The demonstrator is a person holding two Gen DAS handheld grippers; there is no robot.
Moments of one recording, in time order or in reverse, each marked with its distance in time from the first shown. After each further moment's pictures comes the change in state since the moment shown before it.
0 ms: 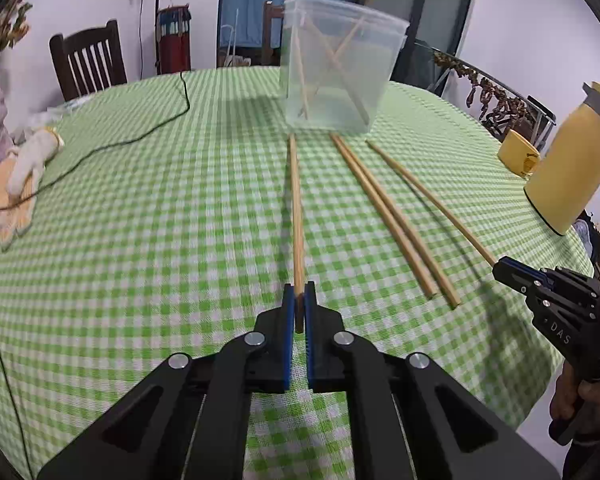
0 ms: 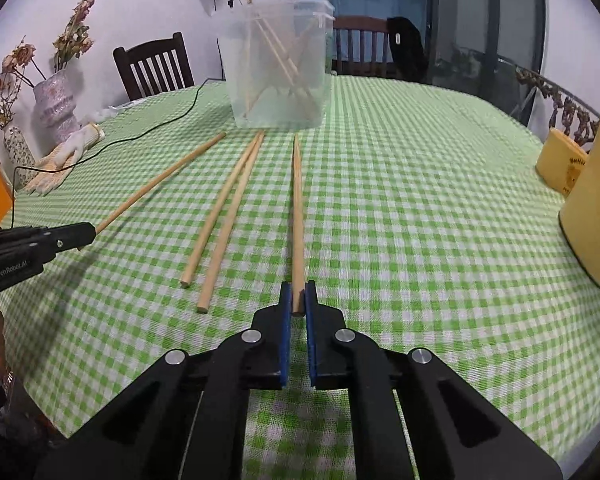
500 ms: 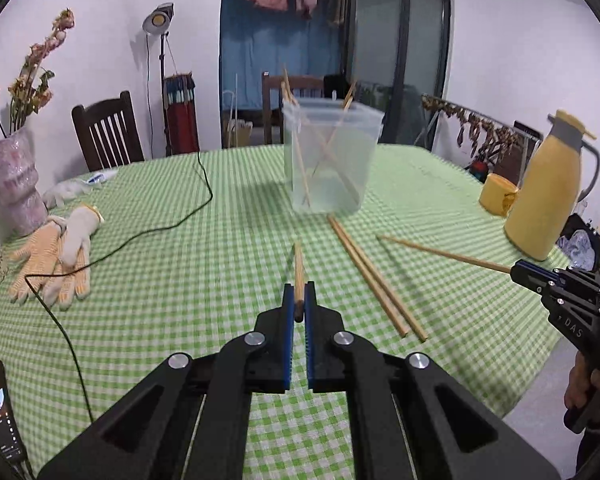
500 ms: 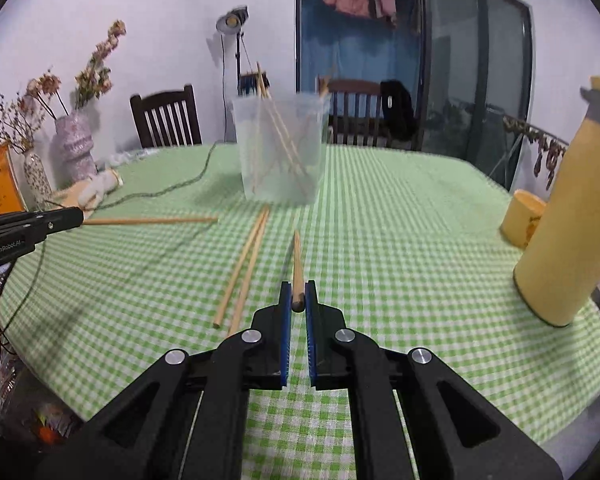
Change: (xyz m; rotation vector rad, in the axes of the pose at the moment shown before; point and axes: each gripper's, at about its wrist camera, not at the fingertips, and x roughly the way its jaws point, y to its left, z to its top) left arm -0.102 0.001 0.018 0.065 -0.232 0.030; right arm -0.089 0.001 0.009 -0.030 -0.224 -0.023
